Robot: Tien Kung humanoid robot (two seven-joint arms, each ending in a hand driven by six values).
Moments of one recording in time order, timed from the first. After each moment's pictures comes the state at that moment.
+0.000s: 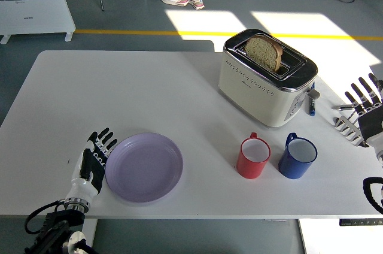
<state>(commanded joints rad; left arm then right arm) -0.06 0.03 -1.18 -1.02 0.77 0.06 -0.41 0.17 -0.16 1.54 1.23 -0.50 -0.08 0.11</state>
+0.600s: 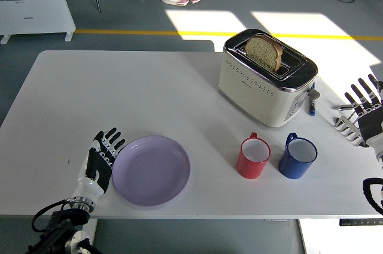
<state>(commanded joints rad) -0.08 0.03 -1.11 -1.00 0.70 0.04 -0.40 0.16 -0.16 1.54 1.23 -0.50 -0.08 0.11</state>
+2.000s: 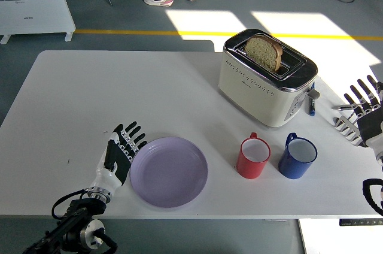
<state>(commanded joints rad) -0.19 0.00 -1.02 -0.93 0.63 0.01 -0.40 0.16 -0.16 1.54 1.23 -0.50 -0.09 0.12</state>
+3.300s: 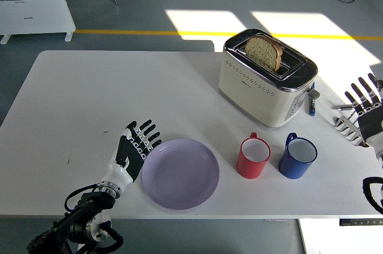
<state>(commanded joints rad) -0.26 0.00 -0.94 -0.88 0.52 -0.06 -0.36 0.17 -0.16 1.54 1.23 -0.50 -0.09 0.12</state>
